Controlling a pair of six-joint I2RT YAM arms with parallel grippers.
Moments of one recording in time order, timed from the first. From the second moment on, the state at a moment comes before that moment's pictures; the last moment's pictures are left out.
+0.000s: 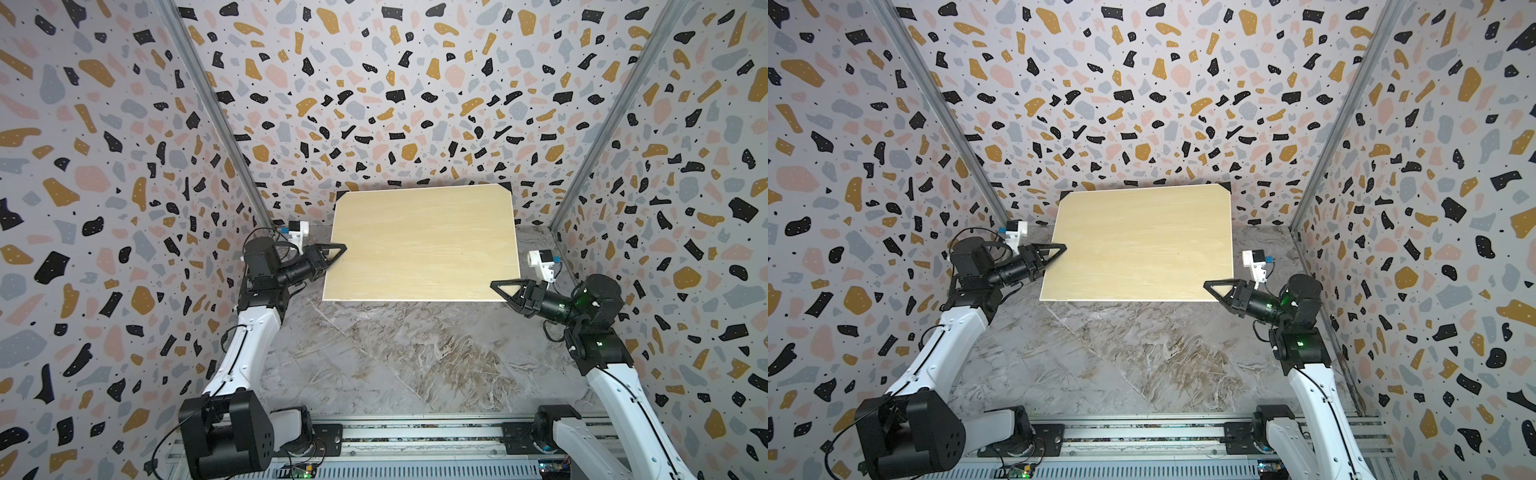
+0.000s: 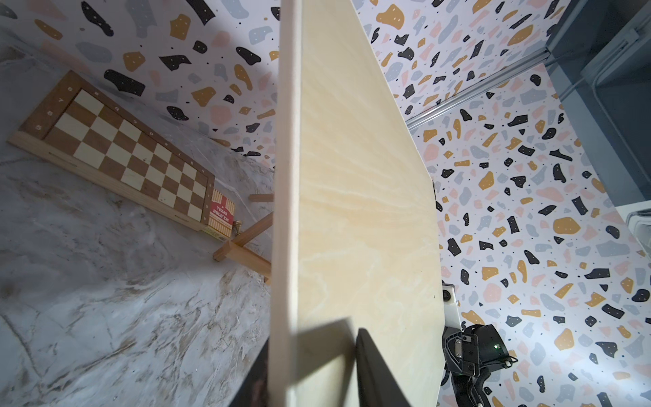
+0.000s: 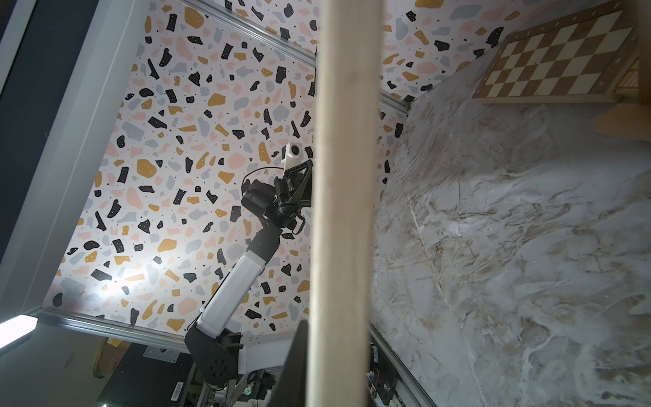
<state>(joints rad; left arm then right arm) 0.12 1.24 0.97 0.10 1.05 -0.91 0.06 0.79 0.76 0.00 -1.09 1.09</state>
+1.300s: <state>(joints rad) 0.16 1.20 1.05 0.14 1.17 -1.09 0.05 0.78 0.91 -0.16 -1.02 0.89</state>
